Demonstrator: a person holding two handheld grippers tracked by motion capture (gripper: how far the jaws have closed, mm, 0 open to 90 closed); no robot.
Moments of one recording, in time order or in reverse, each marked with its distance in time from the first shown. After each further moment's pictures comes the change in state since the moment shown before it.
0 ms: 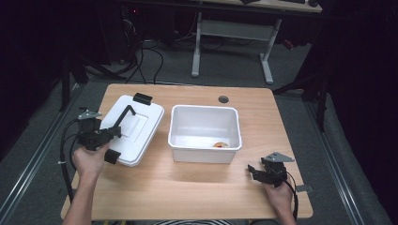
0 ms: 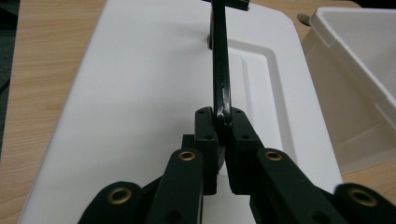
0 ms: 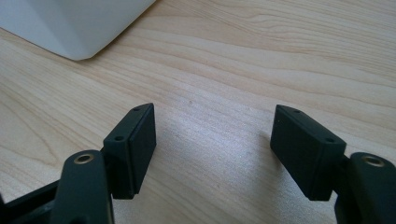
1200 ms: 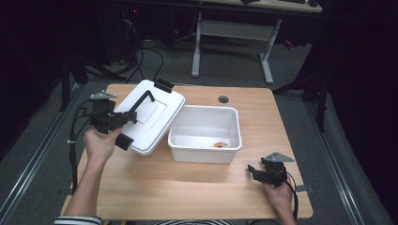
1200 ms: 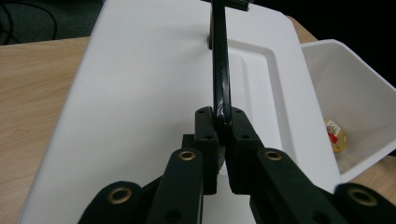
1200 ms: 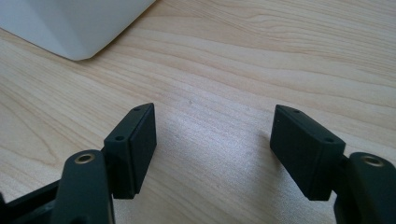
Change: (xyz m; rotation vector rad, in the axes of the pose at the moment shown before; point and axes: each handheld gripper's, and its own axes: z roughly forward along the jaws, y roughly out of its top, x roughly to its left) left arm -0.043 0.058 0.002 -0.004 -0.148 0.105; right arm 0.000 0.000 0.000 -0.001 -0.001 -0.002
